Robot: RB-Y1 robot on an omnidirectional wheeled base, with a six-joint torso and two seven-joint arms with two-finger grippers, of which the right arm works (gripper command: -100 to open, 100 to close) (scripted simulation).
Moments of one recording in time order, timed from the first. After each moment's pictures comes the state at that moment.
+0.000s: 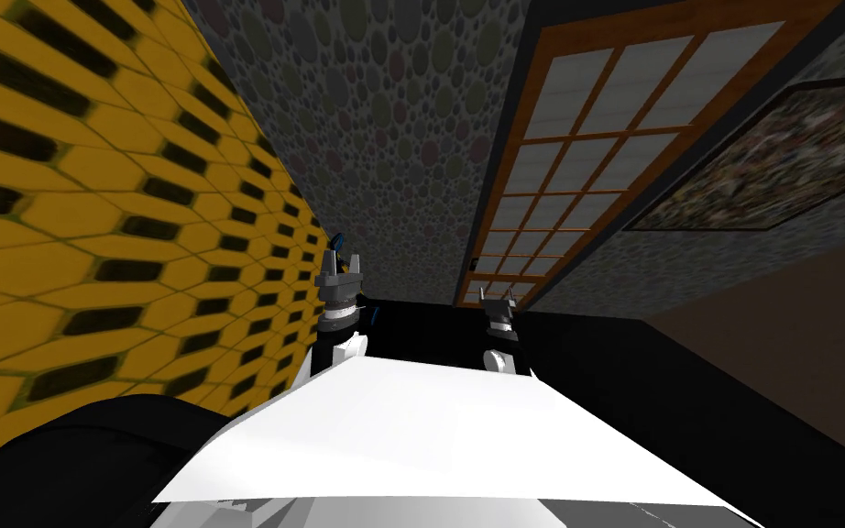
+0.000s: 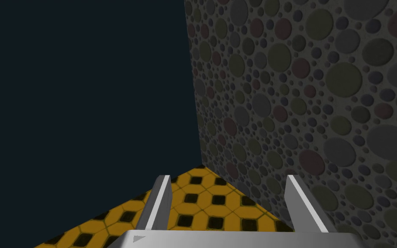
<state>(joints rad) 0.35 -0.19 0.16 -1.70 -0.40 -0.69 -0.68</state>
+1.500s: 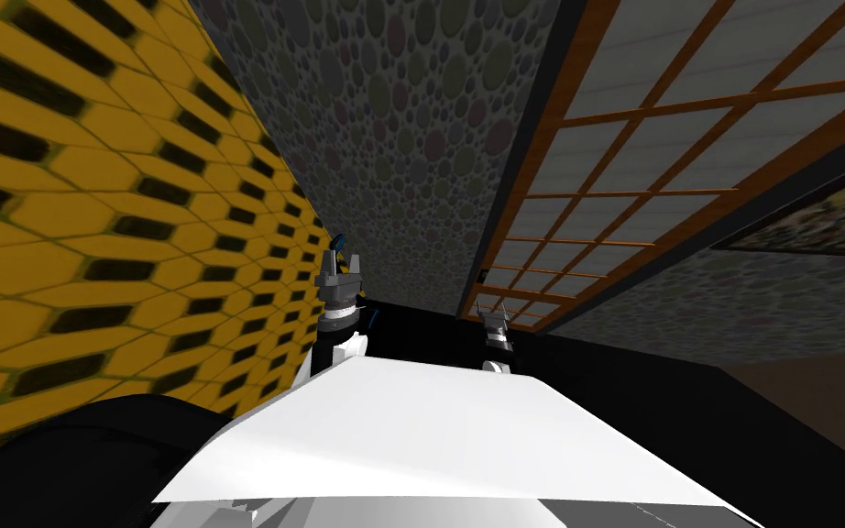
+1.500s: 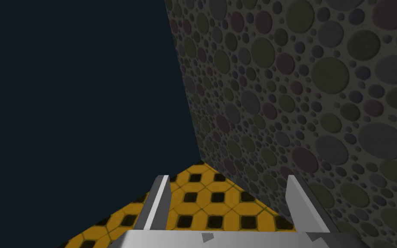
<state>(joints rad) 0.29 -0.26 0.26 -1.39 -0.59 -0.79 -0.95</state>
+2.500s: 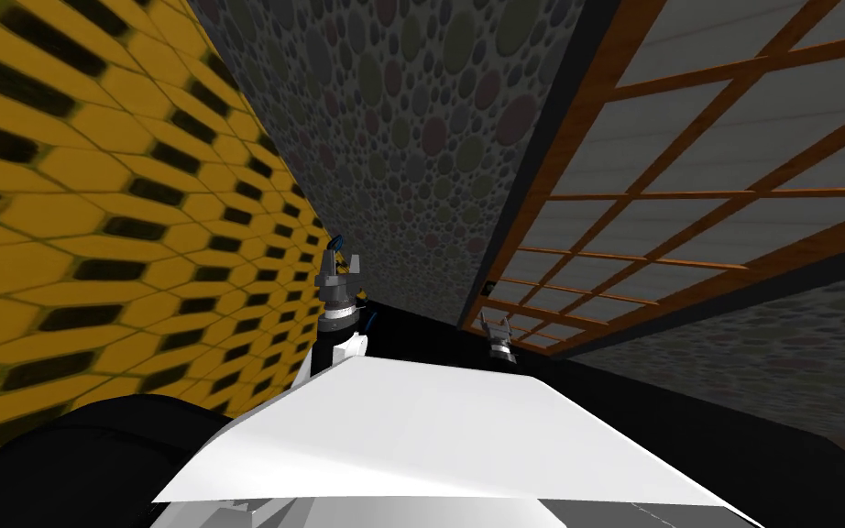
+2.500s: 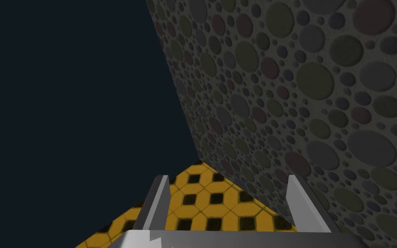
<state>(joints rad) 0.25 -0.32 0.34 -1.16 -0.73 -0.88 -1.14</state>
